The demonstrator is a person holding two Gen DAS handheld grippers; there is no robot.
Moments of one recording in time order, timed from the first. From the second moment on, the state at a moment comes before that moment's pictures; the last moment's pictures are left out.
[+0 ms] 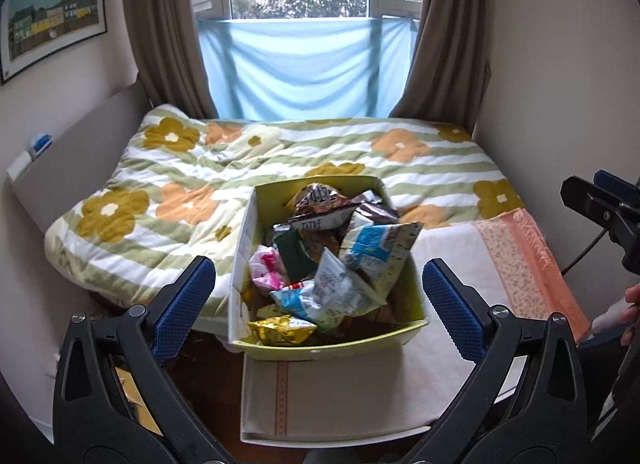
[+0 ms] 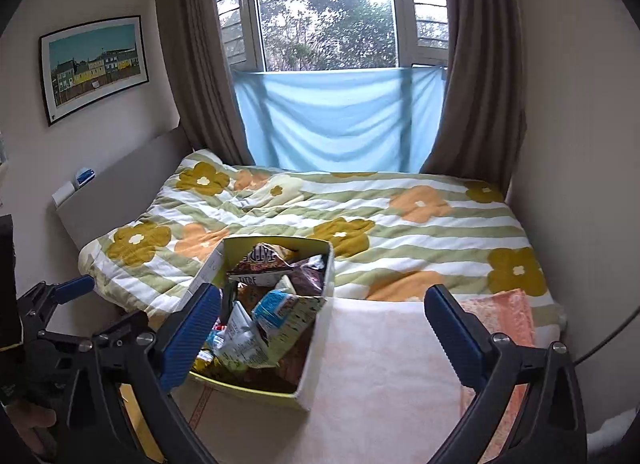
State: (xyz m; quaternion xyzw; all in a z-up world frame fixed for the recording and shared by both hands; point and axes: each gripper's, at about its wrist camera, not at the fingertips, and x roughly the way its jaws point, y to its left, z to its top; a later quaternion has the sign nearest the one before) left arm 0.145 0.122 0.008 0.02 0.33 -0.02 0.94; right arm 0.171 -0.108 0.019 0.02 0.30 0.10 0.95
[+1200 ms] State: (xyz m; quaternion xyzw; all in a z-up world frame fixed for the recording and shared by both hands) left arm 0.014 0.044 0.036 0.02 0.26 -0.03 0.97; right arm 0.029 -0.186 0.020 0.02 0.25 0.00 0.97
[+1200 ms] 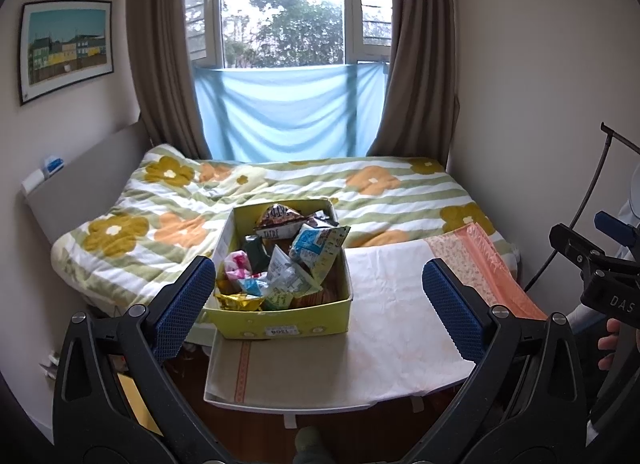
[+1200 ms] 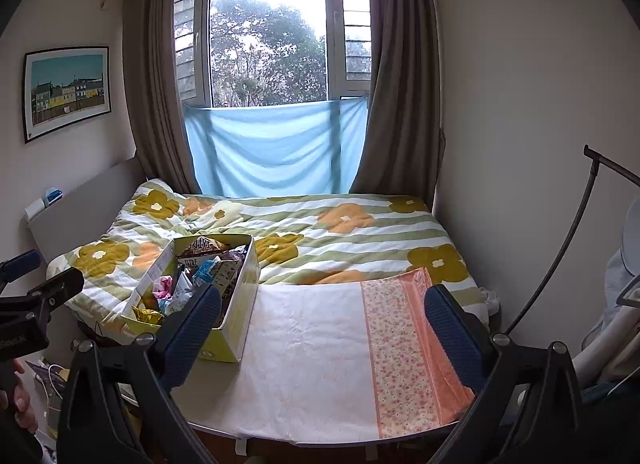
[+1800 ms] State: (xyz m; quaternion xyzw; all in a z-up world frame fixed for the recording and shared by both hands) left arm 0.016 0.046 0.036 0.02 0.26 -0.02 0.97; right arm 0.028 -0.186 0.019 0.02 0.24 0.00 0.97
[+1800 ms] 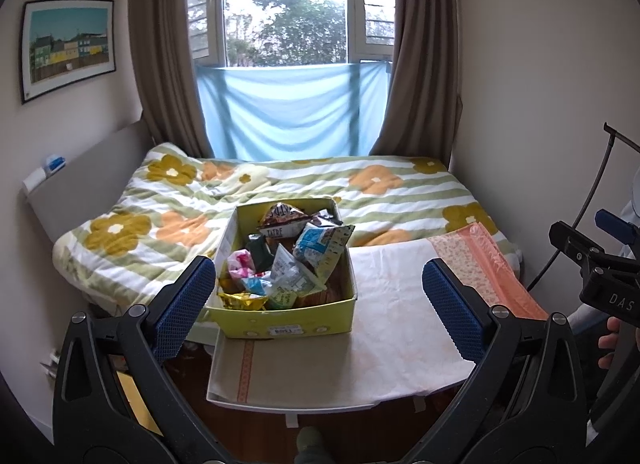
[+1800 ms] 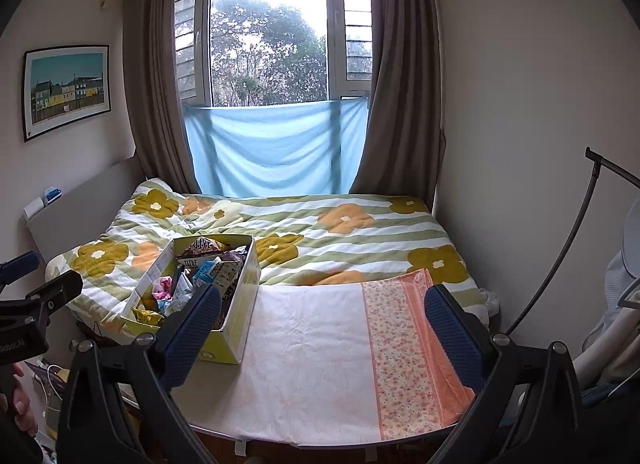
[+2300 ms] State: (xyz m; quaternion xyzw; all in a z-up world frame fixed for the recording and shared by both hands) left arm 0.020 0.048 0.037 0.02 0.26 -0.02 0.97; right arm 0.033 -0.187 0.017 0.02 0.25 0.00 0.97
